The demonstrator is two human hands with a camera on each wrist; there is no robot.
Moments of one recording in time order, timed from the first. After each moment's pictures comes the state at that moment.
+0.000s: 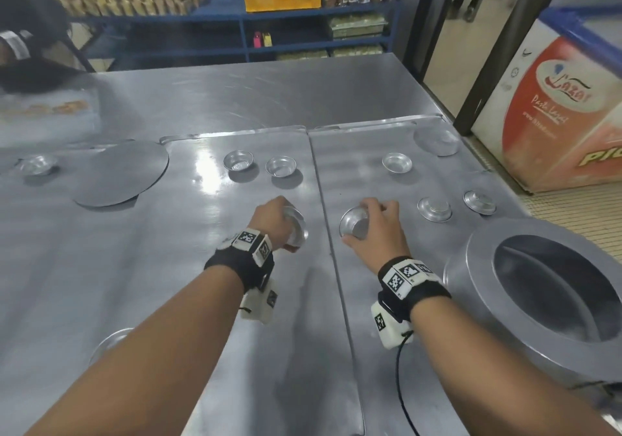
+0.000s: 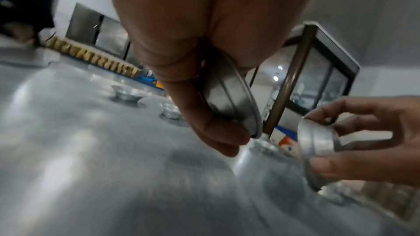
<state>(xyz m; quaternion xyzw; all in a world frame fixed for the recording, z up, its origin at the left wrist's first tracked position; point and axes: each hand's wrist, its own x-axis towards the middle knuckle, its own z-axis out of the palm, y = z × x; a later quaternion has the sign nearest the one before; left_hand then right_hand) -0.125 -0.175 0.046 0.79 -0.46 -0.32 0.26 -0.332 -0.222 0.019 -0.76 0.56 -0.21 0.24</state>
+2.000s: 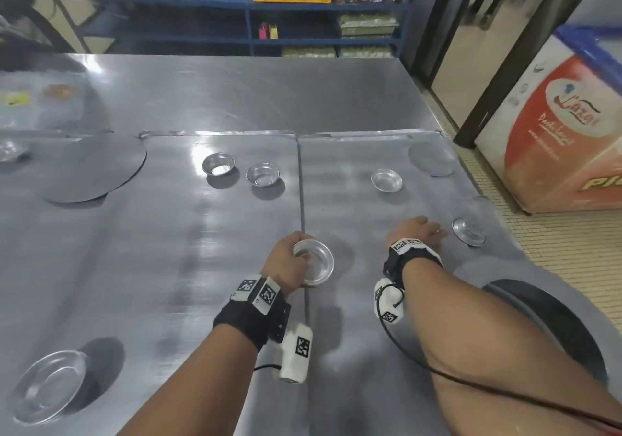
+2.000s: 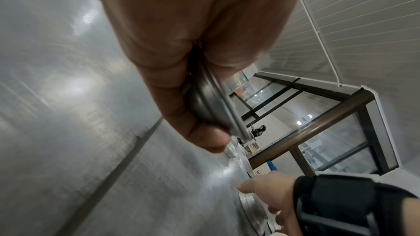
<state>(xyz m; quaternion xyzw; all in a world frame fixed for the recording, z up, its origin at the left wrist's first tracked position) -0.205 -0.194 0.007 0.68 -0.31 -0.48 0.46 -0.379 -0.374 -0.042 -0.57 0.81 -0.01 0.11</state>
